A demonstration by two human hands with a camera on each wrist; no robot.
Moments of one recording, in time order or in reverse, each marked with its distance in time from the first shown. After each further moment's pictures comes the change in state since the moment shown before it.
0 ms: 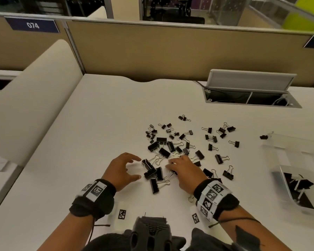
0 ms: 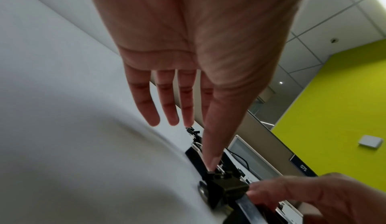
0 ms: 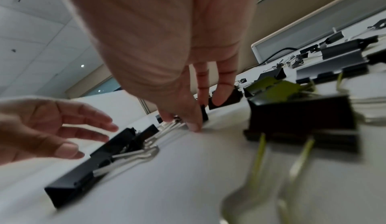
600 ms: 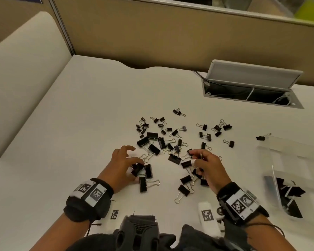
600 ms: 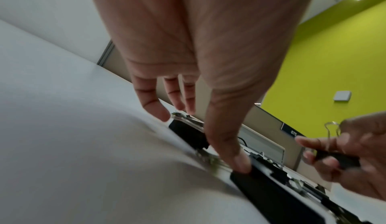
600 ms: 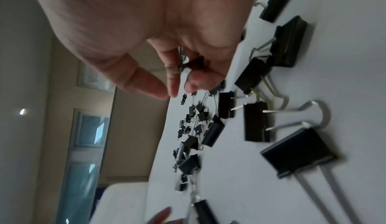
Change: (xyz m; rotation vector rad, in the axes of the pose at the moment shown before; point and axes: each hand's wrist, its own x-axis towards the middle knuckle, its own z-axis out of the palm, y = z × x) left_hand 0.010 0.031 0.030 0.300 -0.111 0.084; right_hand -0.031 0.066 -0.031 1.339 0.243 0.510
